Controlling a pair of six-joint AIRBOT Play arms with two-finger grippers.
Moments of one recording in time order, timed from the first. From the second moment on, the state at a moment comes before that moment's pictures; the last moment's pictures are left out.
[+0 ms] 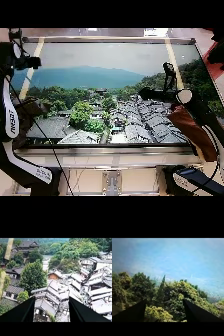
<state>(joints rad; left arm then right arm) 0.17 -1.76 1.92 1.78 -1.15 -1.65 0.17 -1.12 0.95 -1.04 0.70 1.40</state>
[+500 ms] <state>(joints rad) 0.39 -2.02 1.92 1.73 -1.54 -1.74 0.17 -1.12 0.95 -1.05 0.70 1.43</state>
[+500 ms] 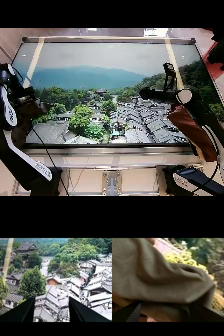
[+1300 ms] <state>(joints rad) 0.21 -2.05 1.92 0.75 -1.47 -1.36 0.17 -1.12 0.95 -1.05 0.54 1.52</state>
